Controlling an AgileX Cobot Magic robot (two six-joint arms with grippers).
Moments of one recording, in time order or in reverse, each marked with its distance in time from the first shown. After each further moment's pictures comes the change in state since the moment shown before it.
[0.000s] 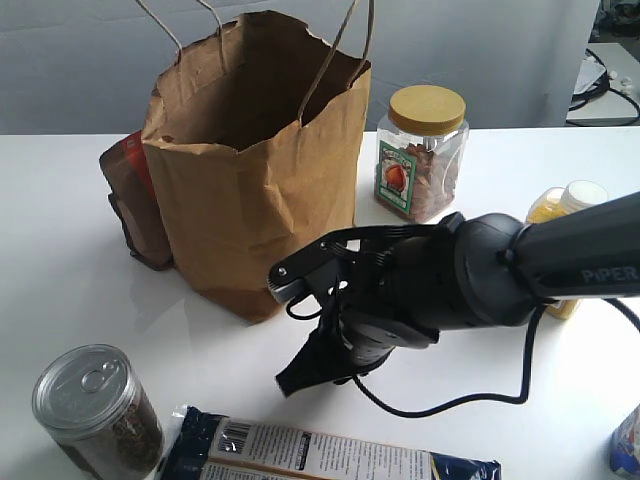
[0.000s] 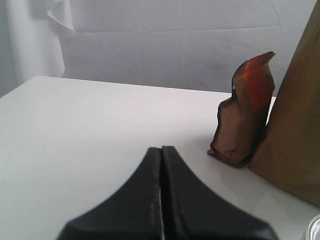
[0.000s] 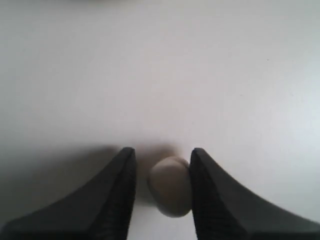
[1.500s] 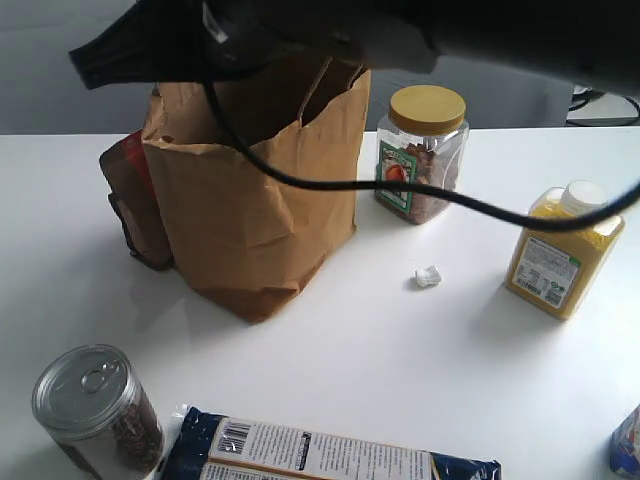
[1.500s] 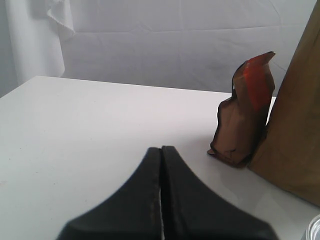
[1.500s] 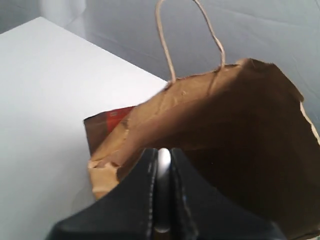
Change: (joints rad) left arm 0.000 0.000 0.000 0.000 0.000 0.000; right arm 0.139 -0.226 -0.613 -0.213 0.256 0.085
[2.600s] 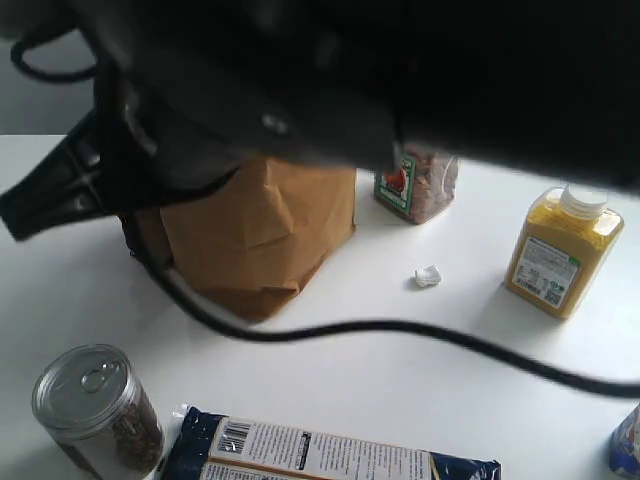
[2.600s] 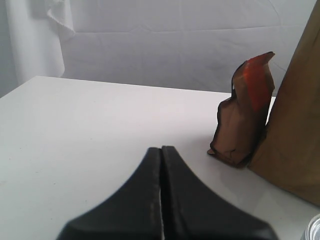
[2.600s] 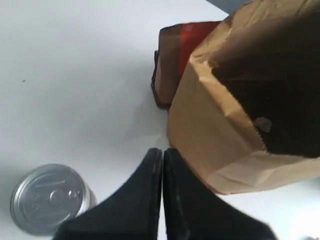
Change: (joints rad) left arm 0.000 0.000 0.000 0.000 0.000 0.000; right arm 0.187 -0.044 0.068 0.160 0.171 -0.091
